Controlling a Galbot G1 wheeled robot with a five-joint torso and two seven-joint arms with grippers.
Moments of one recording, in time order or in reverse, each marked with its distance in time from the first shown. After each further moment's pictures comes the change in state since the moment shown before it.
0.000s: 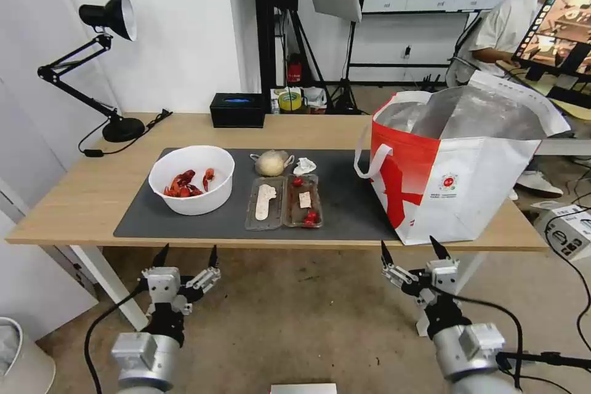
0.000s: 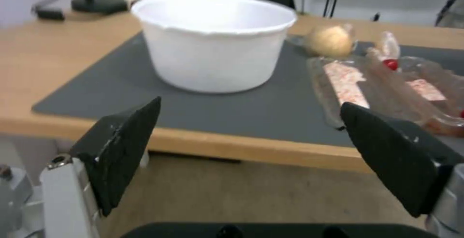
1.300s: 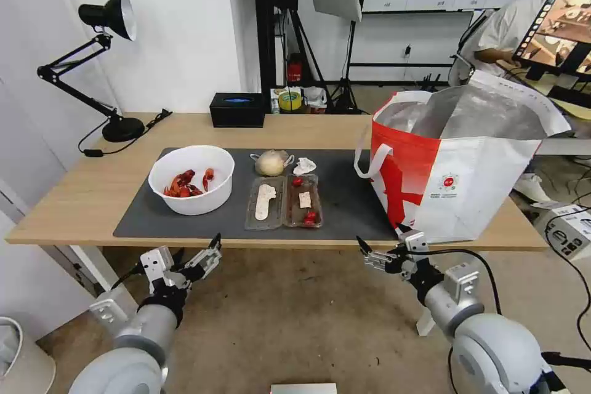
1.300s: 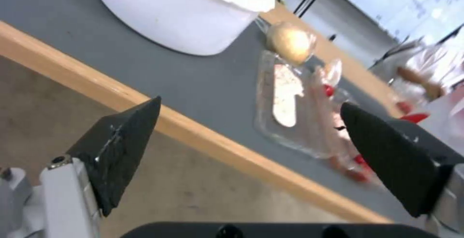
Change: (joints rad) left arm -0.159 0.035 0.022 -0.022 -0.642 0.198 -0.236; right arm 0.176 -0.205 -0.094 -0.054 0.170 -0.173 -0.008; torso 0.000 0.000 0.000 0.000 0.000
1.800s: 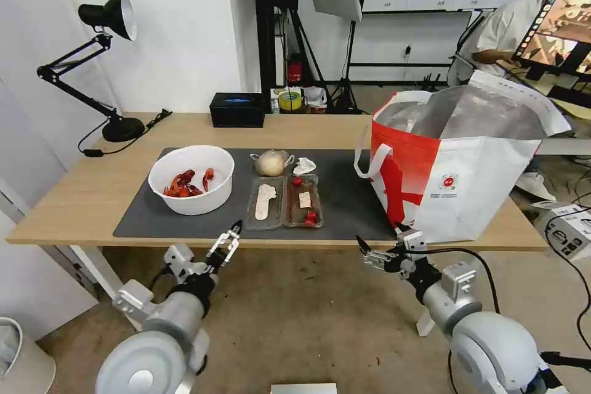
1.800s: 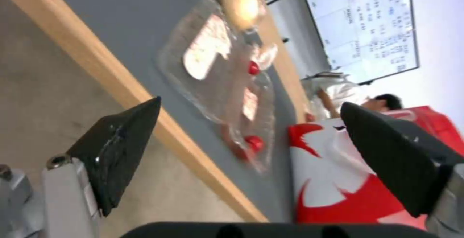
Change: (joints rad) left arm -0.092 -0.078 0.140 -0.008 -0.408 -0.071 -0.233; right arm 0.008 0.000 -0.009 -0.011 -0.010 -0.001 0.007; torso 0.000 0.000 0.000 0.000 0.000
